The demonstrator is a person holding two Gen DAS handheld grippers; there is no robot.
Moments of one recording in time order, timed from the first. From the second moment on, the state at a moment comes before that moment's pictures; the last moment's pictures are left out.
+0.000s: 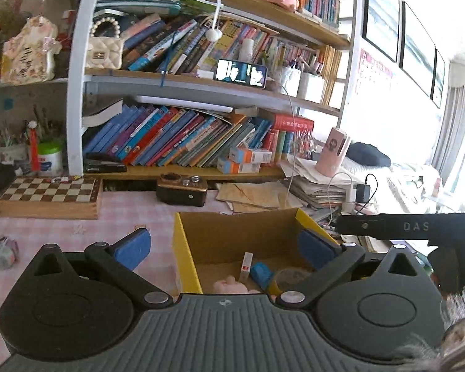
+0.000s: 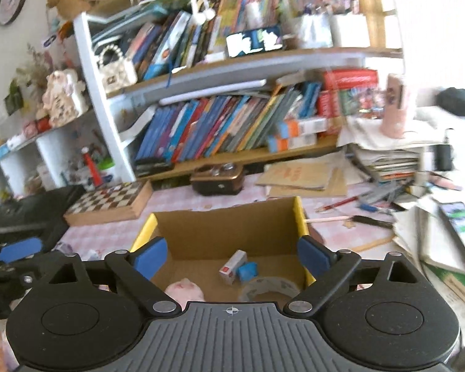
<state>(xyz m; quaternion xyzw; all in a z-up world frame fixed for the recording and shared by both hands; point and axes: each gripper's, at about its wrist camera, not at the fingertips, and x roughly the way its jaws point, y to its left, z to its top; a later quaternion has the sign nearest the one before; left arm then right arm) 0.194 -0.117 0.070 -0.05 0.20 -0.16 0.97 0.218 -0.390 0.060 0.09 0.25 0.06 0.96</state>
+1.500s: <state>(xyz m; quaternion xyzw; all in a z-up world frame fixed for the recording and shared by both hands) 0.044 0.018 0.011 -0.03 0.29 -0.18 0.94 0.038 -0.236 -0.013 0.11 0.37 0.04 0.92</state>
